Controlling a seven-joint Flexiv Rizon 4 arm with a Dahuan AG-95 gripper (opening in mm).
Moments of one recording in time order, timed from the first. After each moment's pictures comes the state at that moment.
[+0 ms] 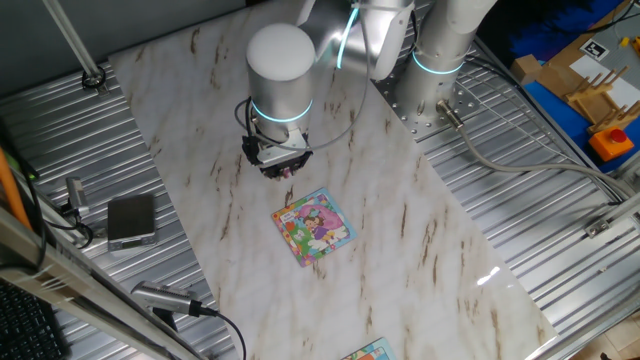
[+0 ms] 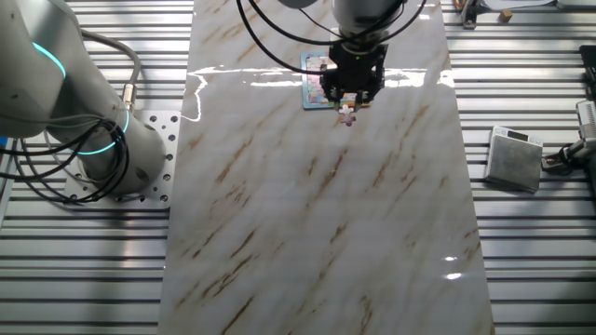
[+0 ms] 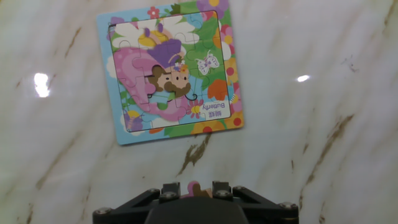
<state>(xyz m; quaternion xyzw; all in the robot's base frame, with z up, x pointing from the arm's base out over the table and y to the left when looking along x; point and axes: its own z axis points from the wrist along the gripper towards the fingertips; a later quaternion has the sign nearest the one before) 0.455 0.083 0.078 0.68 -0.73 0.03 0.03</state>
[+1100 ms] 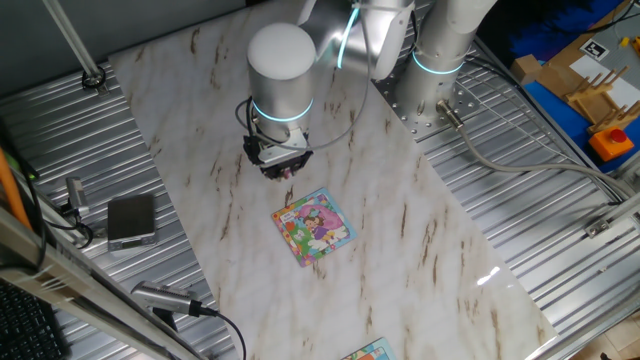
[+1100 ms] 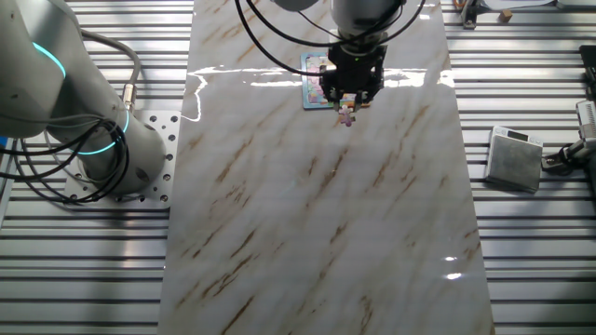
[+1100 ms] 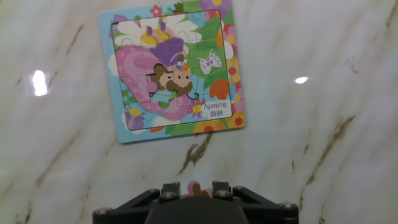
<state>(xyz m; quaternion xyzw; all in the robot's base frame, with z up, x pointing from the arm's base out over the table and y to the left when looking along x) 0.456 0.084 0.075 0.68 -0.73 0.03 0.02</state>
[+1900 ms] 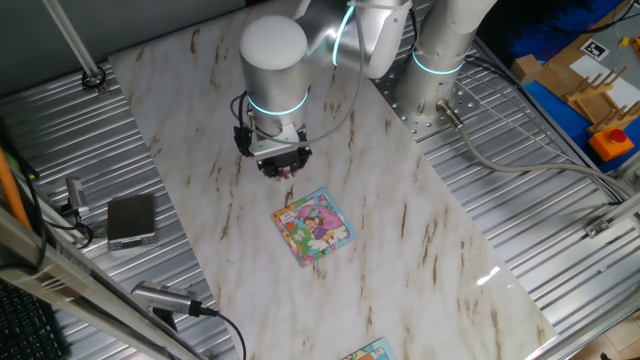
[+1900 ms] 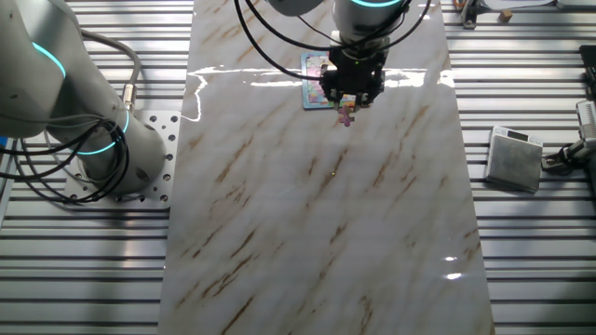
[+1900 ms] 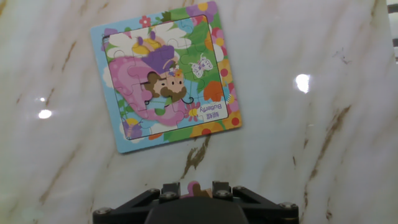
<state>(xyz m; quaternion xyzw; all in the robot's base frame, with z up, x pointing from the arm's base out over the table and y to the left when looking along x) 0.456 0.084 0.075 0.65 -0.76 0.01 0.01</state>
